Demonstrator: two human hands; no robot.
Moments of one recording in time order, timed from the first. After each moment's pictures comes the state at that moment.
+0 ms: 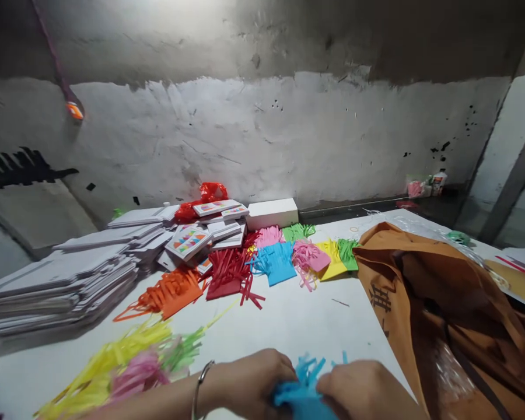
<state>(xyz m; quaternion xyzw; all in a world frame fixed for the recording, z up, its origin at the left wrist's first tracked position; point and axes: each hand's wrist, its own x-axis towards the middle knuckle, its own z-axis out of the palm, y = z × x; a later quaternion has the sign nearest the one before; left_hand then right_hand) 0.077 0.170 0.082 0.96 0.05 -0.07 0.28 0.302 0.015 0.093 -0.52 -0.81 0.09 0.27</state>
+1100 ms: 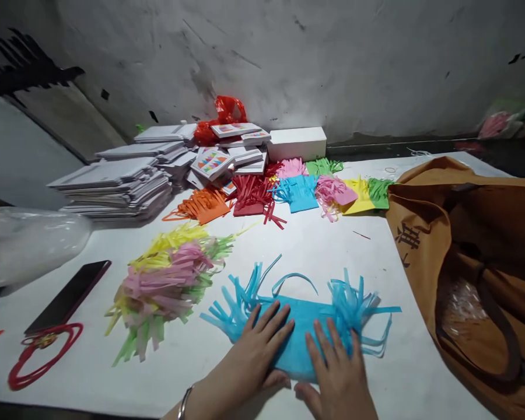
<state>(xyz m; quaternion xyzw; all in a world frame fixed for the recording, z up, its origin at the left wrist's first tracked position) -0.010 0.027 -0.007 0.95 0.29 0.02 0.11 0.211 -0.061 -0.055 -0.52 -0.81 -0.20 0.20</state>
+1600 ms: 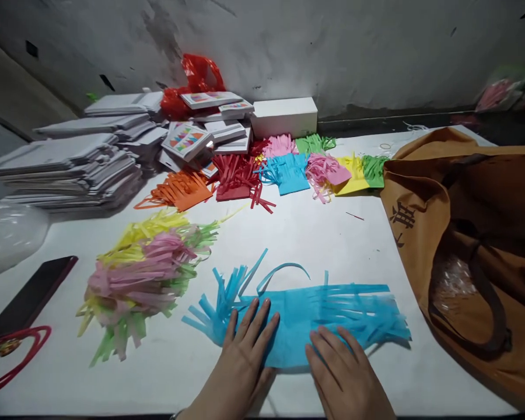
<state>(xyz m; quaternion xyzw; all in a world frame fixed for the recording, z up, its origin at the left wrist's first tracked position) -0.012 -0.011 -0.032 0.92 0.39 0.05 0.01 0.238 -0.083 -0.001 -0.47 -0.84 -0.11 0.24</state>
